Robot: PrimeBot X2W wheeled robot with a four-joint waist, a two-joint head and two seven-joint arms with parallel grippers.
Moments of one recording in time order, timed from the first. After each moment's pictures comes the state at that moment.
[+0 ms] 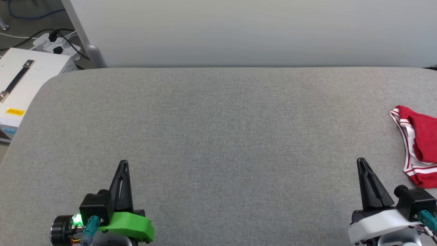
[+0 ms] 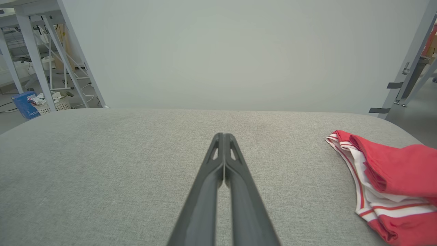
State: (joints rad) left arm 0.04 0.08 -0.03 0.03 -0.09 0.02 -0.21; right arm 0.06 -0.09 -0.02 0.02 0.15 0.13 -0.21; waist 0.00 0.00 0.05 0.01
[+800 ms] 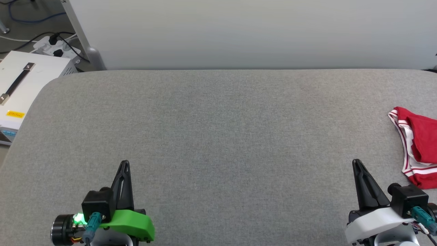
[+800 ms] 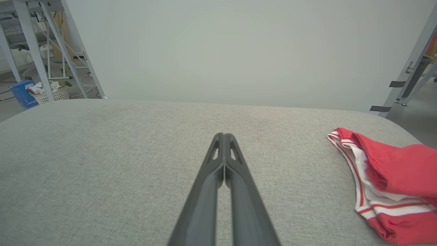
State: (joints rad) left arm 0.04 0.08 -0.03 0.03 -0.07 0.02 -0.17; right arm 0.06 -0.08 -0.01 0.02 0.12 0.13 -0.17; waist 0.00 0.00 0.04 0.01
